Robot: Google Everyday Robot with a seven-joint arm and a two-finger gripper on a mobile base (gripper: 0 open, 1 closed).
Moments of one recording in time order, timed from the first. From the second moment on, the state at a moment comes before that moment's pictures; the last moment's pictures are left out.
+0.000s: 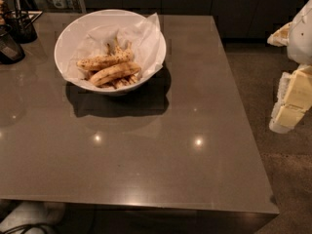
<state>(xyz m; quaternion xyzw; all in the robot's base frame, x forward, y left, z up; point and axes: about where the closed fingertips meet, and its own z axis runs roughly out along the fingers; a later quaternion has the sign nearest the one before) 0.438 -0.216 0.977 -0.60 0.78 -0.04 0.16</state>
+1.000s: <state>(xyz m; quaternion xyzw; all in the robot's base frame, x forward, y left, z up) 0.474 -0.181 0.979 -0.63 0.76 -0.05 0.12</state>
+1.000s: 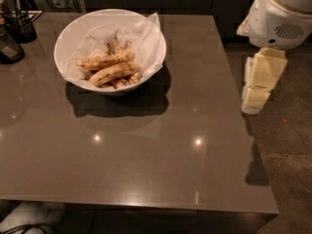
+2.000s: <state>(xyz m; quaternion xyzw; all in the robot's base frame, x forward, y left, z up) 0.502 -0.121 0.987 -0.69 0.71 -0.06 0.15</state>
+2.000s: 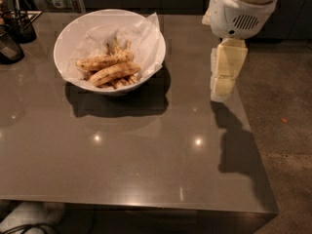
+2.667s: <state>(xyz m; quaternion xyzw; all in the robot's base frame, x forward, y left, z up) 0.512 -0.074 0.997 -0.73 0.66 -0.07 0.15</state>
